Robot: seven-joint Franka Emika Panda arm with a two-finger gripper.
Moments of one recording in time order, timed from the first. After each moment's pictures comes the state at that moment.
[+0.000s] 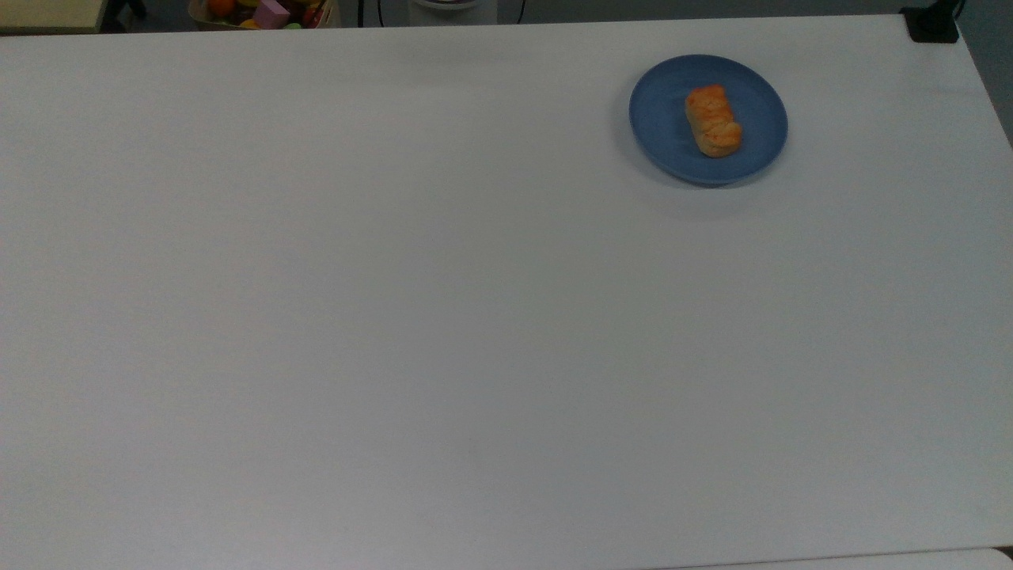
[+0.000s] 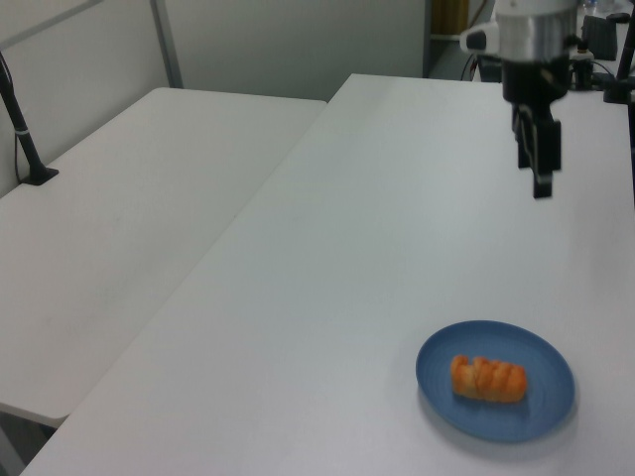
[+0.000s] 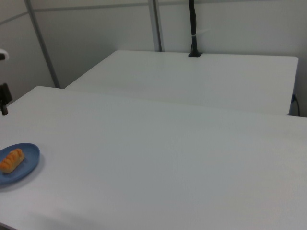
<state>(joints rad) 0.48 -0.05 0.14 -1.74 0.11 1.59 0.18</state>
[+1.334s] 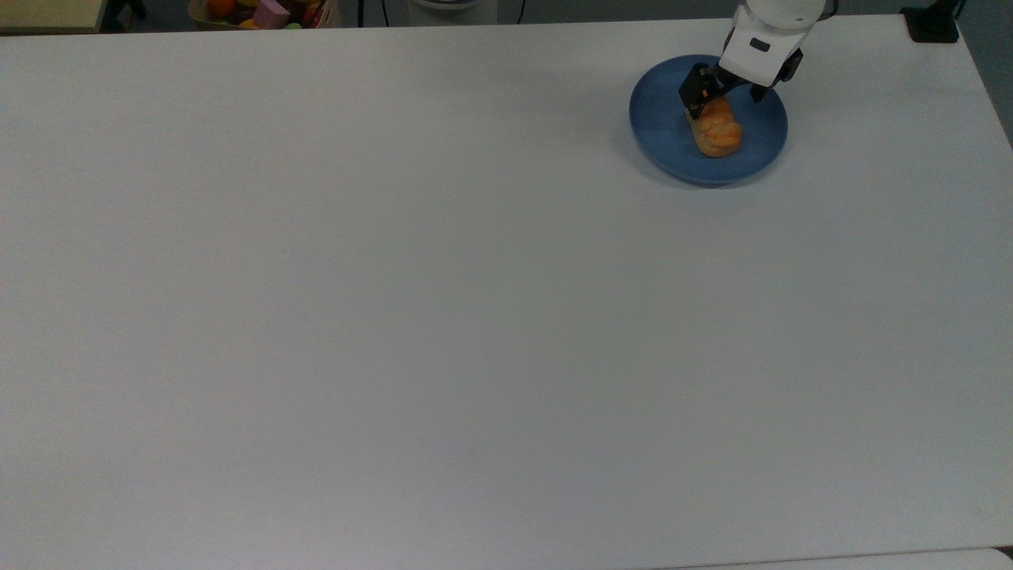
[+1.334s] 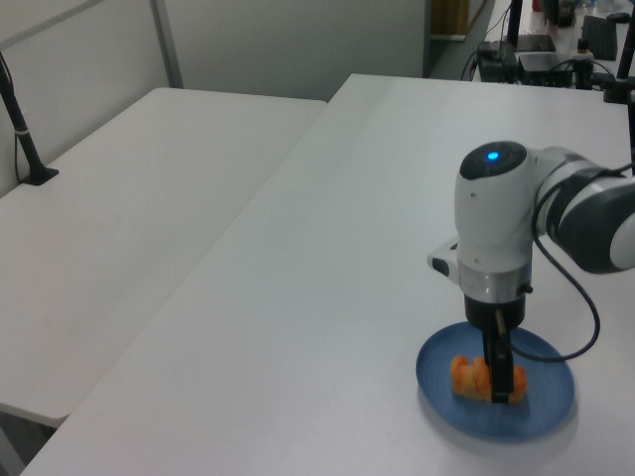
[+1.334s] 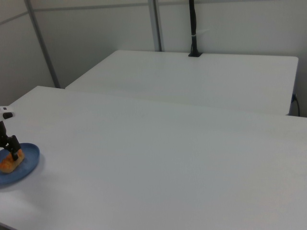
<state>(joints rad) 0.64 0.31 0.16 -1.91 0.01 2.14 0.43</state>
